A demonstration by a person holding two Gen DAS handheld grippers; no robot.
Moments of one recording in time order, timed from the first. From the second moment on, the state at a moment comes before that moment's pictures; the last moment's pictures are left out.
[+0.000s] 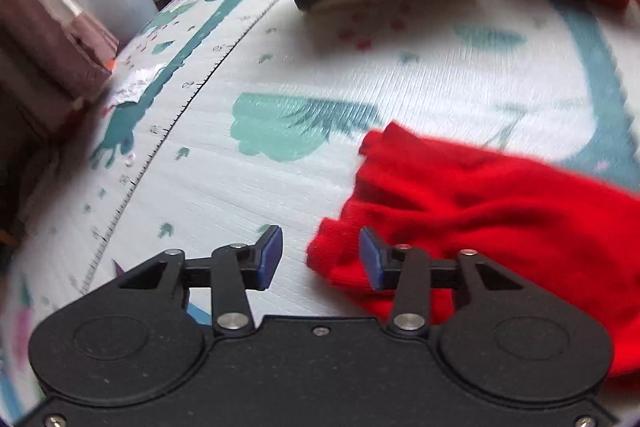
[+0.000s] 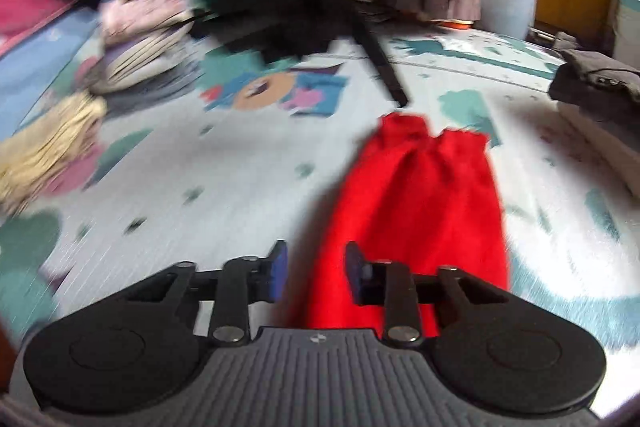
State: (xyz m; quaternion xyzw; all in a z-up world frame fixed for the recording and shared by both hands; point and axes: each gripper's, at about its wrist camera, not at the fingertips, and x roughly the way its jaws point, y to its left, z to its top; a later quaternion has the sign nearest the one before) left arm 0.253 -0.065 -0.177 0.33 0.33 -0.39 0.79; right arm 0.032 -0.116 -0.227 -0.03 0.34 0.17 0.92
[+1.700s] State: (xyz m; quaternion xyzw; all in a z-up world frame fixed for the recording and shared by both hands) left arm 0.167 -0.045 -0.148 0.30 0.30 -0.44 0.79; right arm 0.035 -0.266 -0.253 -0.21 0.38 0.44 0.79
